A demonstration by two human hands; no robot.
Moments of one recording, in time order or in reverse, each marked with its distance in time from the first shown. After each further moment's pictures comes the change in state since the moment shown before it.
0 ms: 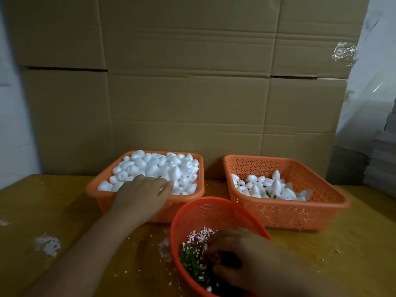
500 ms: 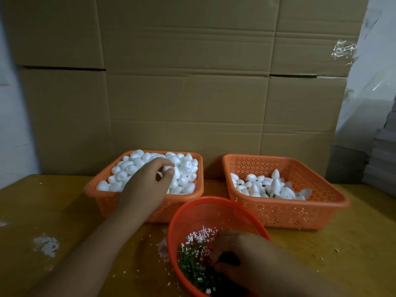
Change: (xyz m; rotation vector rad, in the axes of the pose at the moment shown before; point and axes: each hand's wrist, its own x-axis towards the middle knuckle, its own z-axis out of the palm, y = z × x) left_hand 0.002 0.013 -0.002 -0.675 0.357 0.023; right_hand 0.001 -0.003 -0.003 0.068 -0.023 0.040
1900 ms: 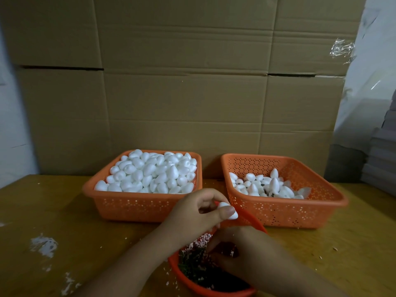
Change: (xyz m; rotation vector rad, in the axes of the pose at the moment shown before) left_hand -0.045 0.046 0.040 -0.588 -0.566 0.057; right_hand -0.002 -0.004 0.000 0.094 0.114 0.062
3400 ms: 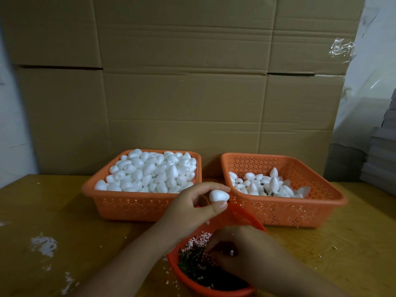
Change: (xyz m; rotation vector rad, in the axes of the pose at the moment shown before) left_hand 0.001 -0.001 -0.002 -0.102 0.098 -0.008; right_hand -0.001 0.002 0.002 -0.045 0.007 0.019
